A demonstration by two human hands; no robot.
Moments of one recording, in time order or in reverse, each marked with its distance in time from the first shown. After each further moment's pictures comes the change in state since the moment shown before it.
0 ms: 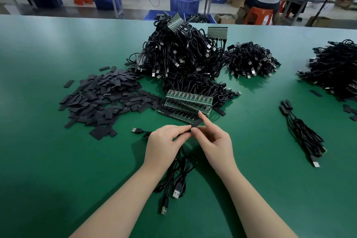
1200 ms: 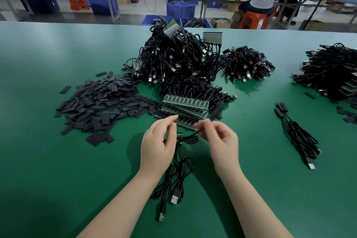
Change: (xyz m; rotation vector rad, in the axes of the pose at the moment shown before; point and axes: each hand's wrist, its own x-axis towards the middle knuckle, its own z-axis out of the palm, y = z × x) left_hand 0.004 -0.001 -0.002 0.041 0.103 -0.026; right_hand 0.002 -0.027 -0.005 0.127 0.165 0.023
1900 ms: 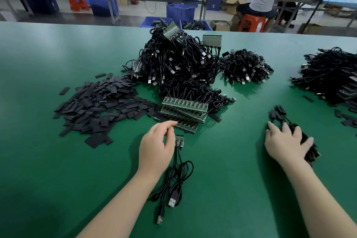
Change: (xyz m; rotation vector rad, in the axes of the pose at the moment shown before) left_hand 0.003 -0.005 0.002 0.059 -0.085 -0.112; right_hand 0.076 0.022 -0.156 -1.538 0.065 0.457
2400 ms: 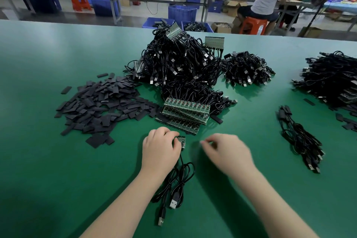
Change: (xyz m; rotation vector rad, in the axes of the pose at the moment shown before) left_hand 0.002 -0.008 0.012 0.469 -0.148 -0.042; right_hand -0.101 -0.103 -0.005 0.204 0.025 -0.552
